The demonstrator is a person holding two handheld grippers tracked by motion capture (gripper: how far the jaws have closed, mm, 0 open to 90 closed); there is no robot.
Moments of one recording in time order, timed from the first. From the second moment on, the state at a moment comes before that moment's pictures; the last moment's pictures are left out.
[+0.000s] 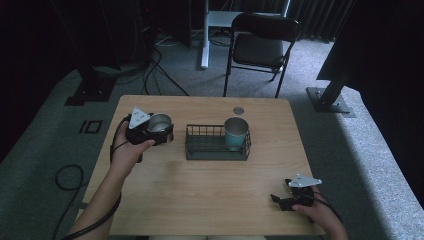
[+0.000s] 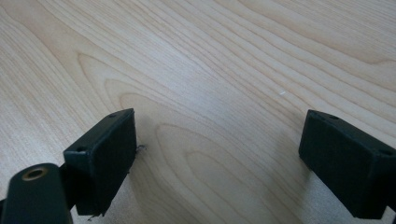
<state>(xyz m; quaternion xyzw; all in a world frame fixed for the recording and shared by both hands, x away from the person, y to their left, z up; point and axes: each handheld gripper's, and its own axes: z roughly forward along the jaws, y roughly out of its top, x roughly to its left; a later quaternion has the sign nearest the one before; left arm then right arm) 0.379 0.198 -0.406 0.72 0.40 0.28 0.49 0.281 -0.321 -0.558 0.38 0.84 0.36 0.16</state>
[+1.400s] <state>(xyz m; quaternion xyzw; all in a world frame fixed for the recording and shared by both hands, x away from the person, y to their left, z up) 0.412 0.114 -0.396 0.74 0.35 0.25 0.52 0.281 -0.321 -0.558 0.38 0.84 0.36 0.16</state>
